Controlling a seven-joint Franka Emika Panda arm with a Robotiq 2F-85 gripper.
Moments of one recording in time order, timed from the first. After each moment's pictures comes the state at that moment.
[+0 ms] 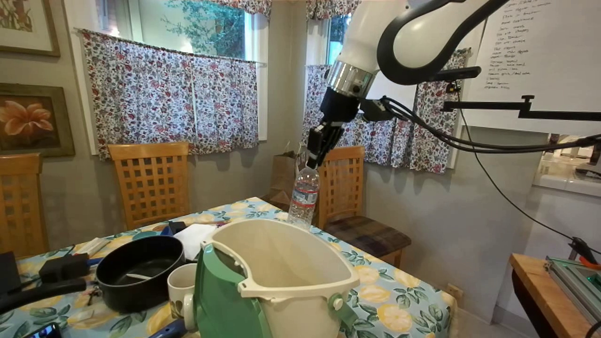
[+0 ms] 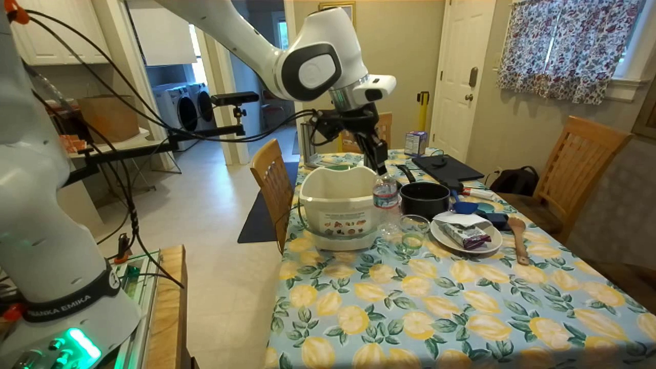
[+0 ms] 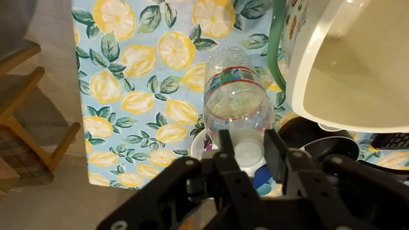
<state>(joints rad) 0.07 0.12 -0.09 -2.16 -0.09 2.66 0.19</state>
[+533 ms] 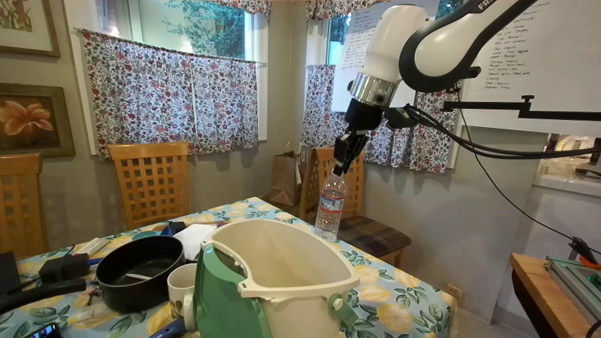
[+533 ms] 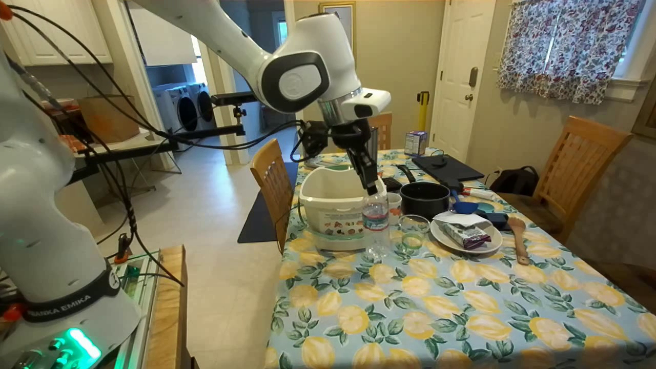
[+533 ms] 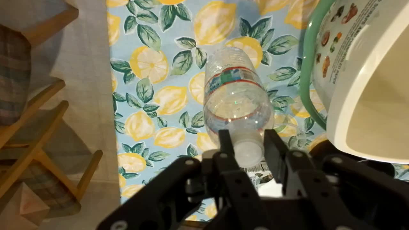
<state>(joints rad) -0.01 0.04 -0.09 -2.30 -0.08 2.66 0.18</state>
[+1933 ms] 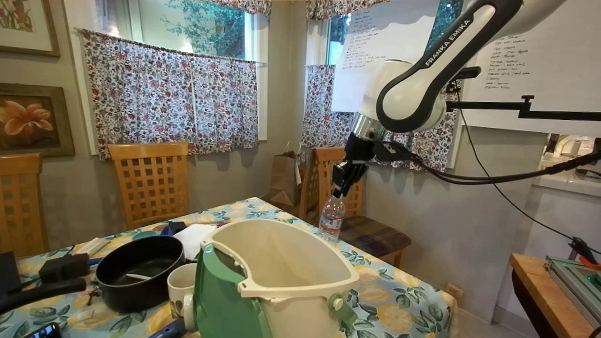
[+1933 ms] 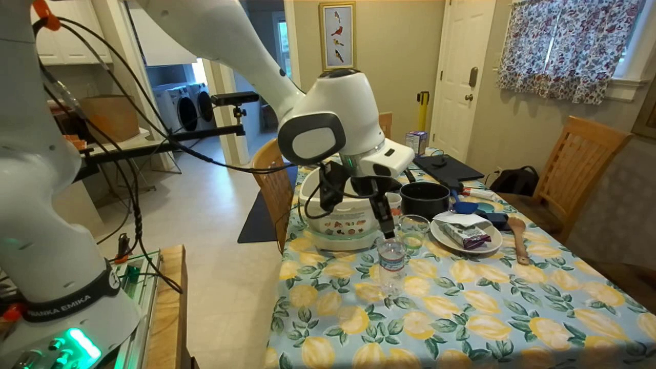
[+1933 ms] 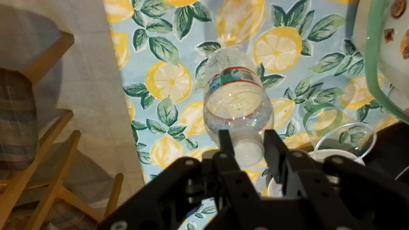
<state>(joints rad) -0.11 0.25 -0.09 -2.27 0.13 2.84 0.09</state>
